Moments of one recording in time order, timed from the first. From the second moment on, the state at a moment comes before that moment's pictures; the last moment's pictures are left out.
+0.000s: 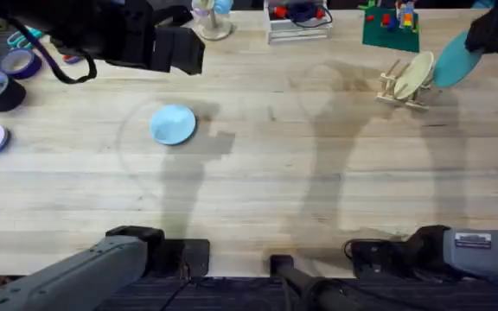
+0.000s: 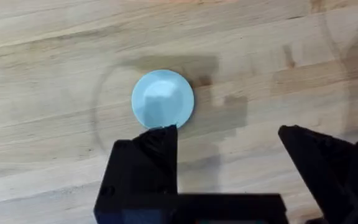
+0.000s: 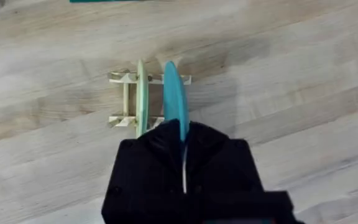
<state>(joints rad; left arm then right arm) -0.07 1.27 1.48 -1.28 0.11 0.06 -0.29 1.54 1.45 -0.94 0.11 -0.03</state>
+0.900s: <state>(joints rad) -0.07 1.27 1.48 -1.27 0.11 0.06 -0.29 1.56 1.45 -0.94 0.11 0.00</state>
